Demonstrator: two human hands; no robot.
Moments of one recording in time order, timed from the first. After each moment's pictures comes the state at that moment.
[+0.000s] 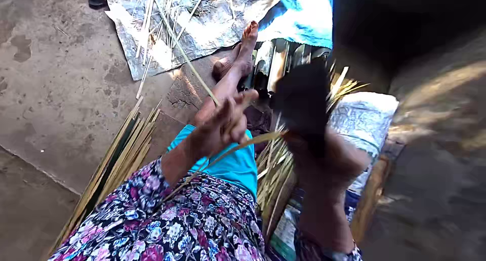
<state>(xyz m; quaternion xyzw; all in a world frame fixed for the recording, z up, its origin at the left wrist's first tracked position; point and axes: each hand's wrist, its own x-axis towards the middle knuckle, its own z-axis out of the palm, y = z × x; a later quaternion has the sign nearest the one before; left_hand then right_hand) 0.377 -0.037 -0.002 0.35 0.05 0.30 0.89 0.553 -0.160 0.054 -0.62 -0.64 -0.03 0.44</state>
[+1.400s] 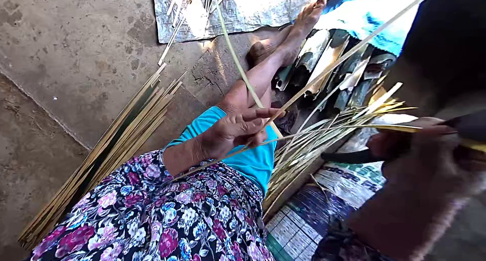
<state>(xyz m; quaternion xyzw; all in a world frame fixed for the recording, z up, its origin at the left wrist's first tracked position) 0.337 -0.066 -0.020 0.32 0.10 0.32 0.89 0.625 -0.139 0.052 -0.62 -0.56 0.24 0.50</state>
